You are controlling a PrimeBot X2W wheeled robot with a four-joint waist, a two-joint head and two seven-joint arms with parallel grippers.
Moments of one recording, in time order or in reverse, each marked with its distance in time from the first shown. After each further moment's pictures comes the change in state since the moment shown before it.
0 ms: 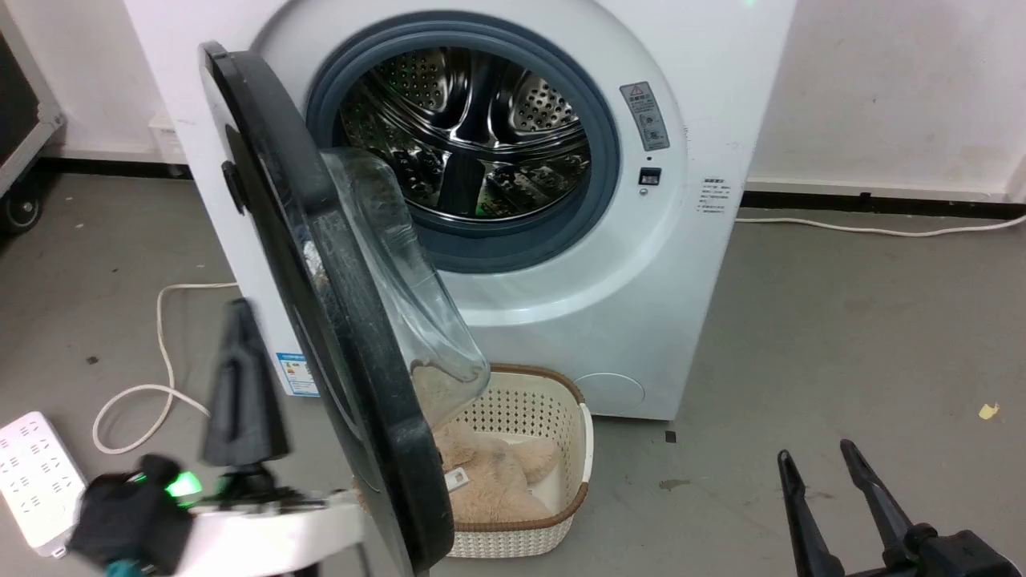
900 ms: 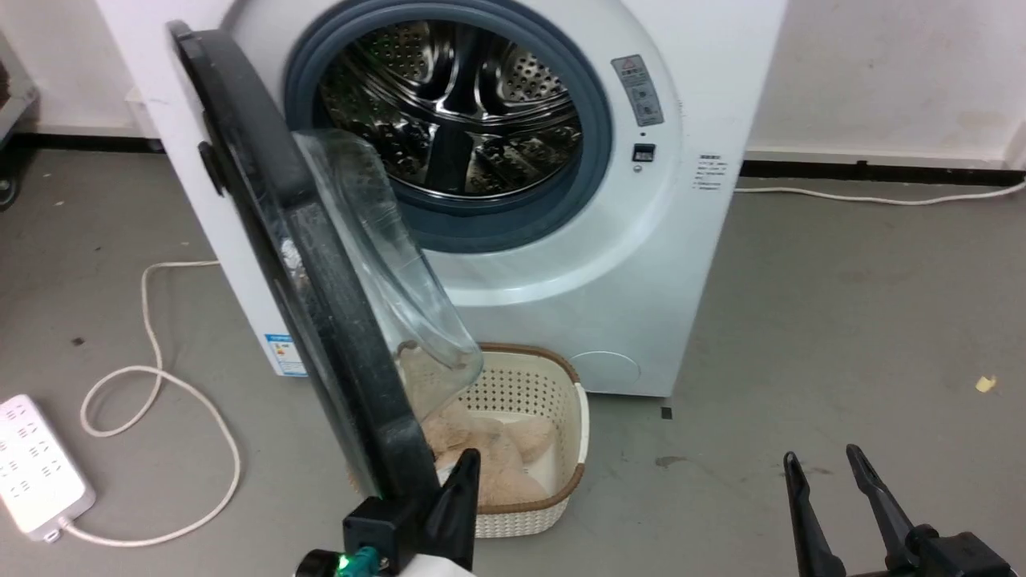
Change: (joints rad) left arm 0.014 0.006 -0.374 0.367 -0.073 0.053 0.160; right arm -0.003 0.000 0.005 0.021 0.016 0.000 0.000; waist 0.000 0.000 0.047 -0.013
